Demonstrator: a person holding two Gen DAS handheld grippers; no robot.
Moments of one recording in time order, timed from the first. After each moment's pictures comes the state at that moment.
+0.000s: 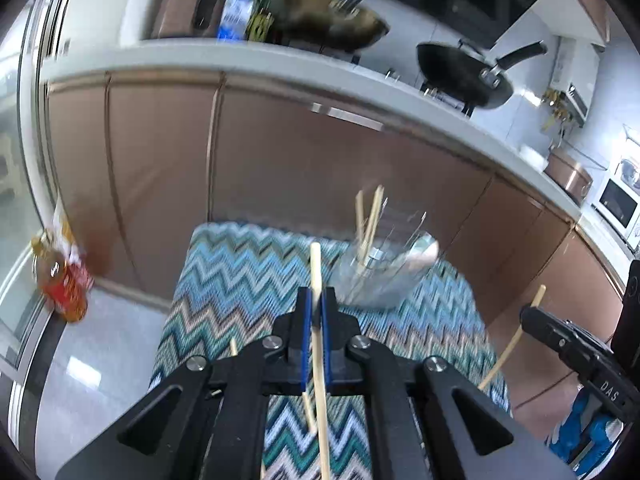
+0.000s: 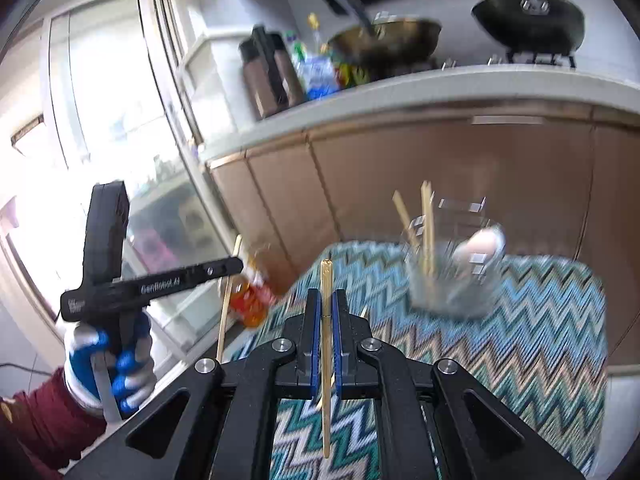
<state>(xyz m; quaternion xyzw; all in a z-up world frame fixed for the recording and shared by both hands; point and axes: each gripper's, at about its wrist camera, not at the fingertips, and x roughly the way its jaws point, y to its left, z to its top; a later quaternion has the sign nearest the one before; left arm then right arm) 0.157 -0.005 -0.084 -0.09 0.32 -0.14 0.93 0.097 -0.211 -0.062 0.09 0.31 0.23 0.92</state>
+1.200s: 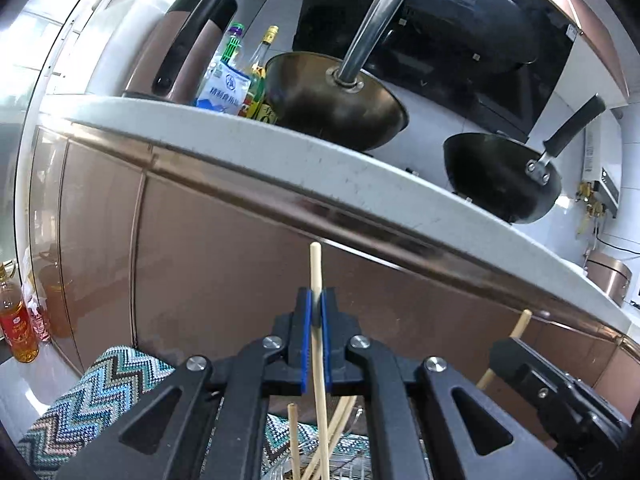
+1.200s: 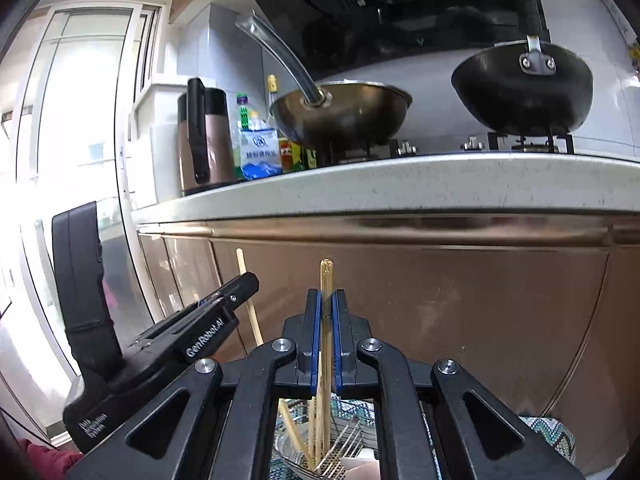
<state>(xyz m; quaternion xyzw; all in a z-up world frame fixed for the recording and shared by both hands) 0.326 -0.119 -0.110 -0.17 0.10 -0.05 0.98 0.278 -0.250 -0.074 0.04 0.17 0.17 0.97</state>
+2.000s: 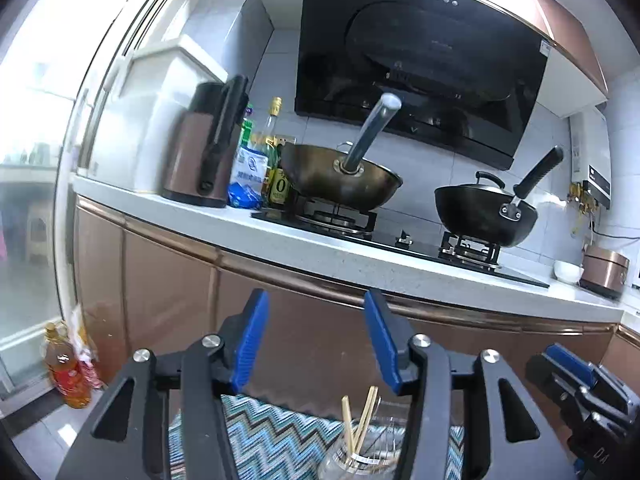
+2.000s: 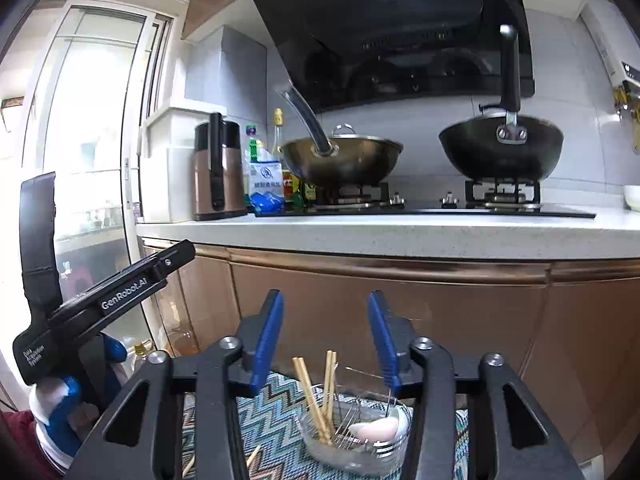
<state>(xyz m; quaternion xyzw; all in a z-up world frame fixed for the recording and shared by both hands) 0.193 -0.061 -0.013 -0.10 0.07 -0.02 0.99 0.173 -0.243 -0.006 0.02 0.13 0.13 0.98</state>
